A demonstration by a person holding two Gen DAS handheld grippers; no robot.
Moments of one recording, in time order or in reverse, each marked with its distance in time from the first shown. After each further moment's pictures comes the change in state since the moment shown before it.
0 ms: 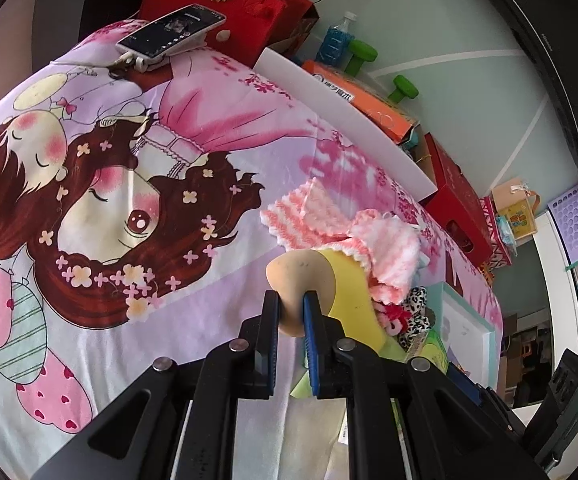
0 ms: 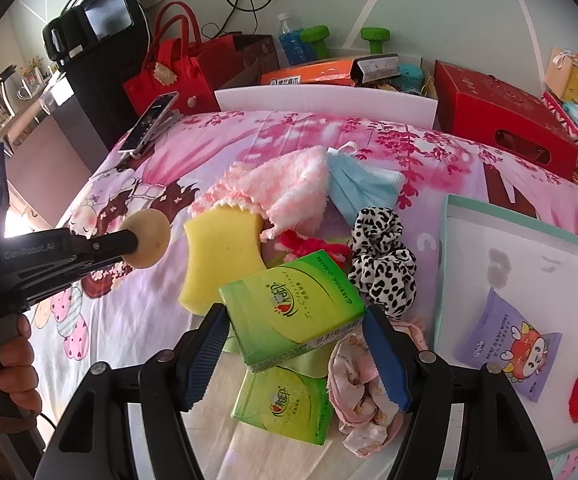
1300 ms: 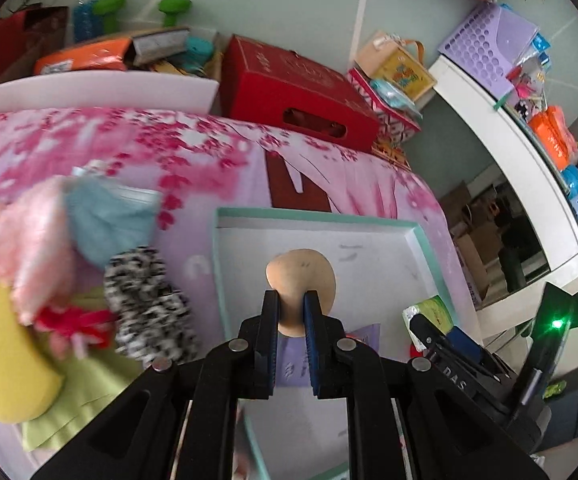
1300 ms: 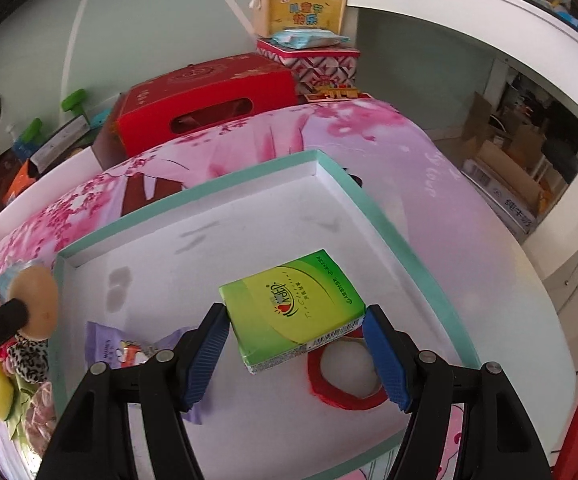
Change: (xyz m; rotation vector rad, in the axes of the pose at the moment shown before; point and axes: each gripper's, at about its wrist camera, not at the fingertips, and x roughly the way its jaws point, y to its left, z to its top) left arm 0.111 -0.235 -0.068 0.484 0.187 -0.206; right arm -0.058 -0.239 -0.056 0.565 -0.069 -0.555
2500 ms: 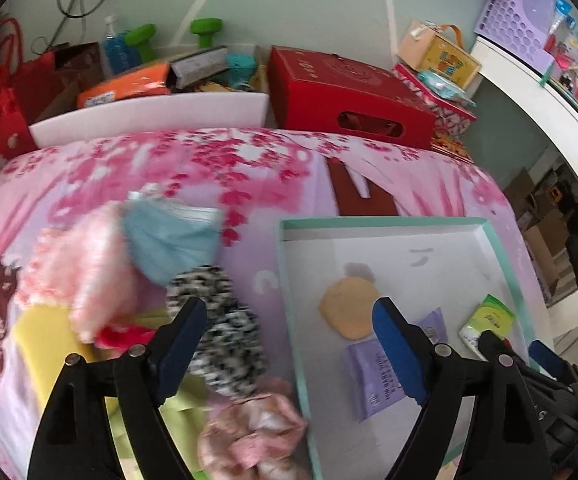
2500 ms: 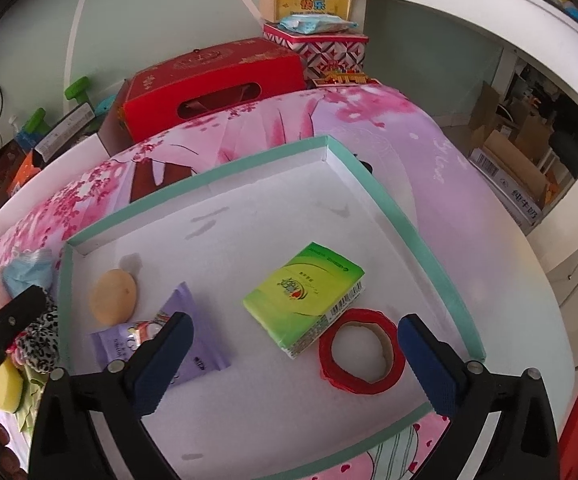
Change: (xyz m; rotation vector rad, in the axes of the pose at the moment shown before) left arm -0.007 0.005 0.004 0.061 -0.040 0.301; right arm -0.009 0.009 0.001 -0.011 0.061 0.023
